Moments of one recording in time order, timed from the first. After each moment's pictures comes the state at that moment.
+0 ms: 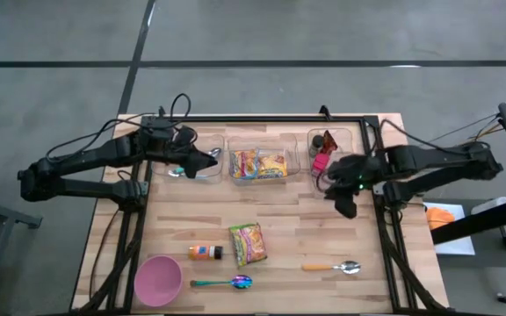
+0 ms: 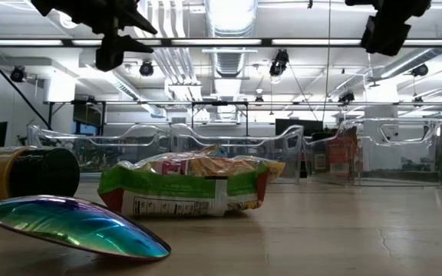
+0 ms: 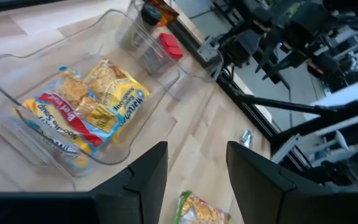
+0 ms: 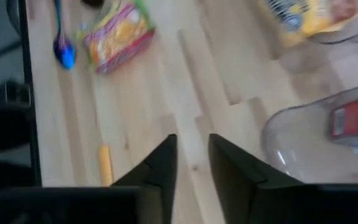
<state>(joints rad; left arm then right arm) 0.33 0.93 0.82 -0.37 0.25 -0.64 0.09 1.00 1.00 -0.94 -0.06 0.49</state>
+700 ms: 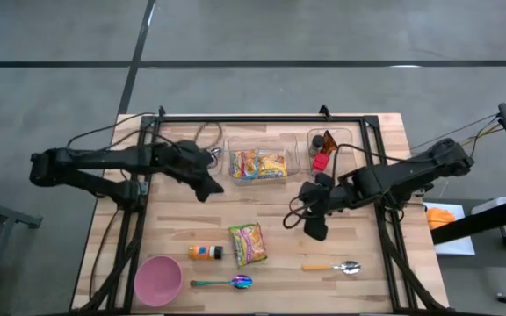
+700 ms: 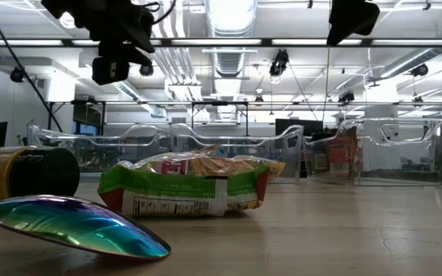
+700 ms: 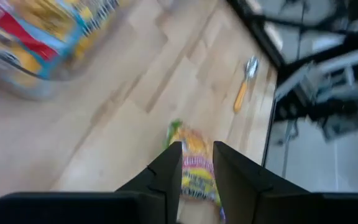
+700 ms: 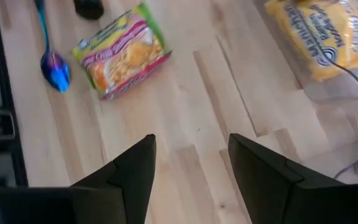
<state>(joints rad) 0.12 1.12 0.84 -0.44 0.29 -0.72 0.32 1.39 1.28 -0.94 0.16 0.66</state>
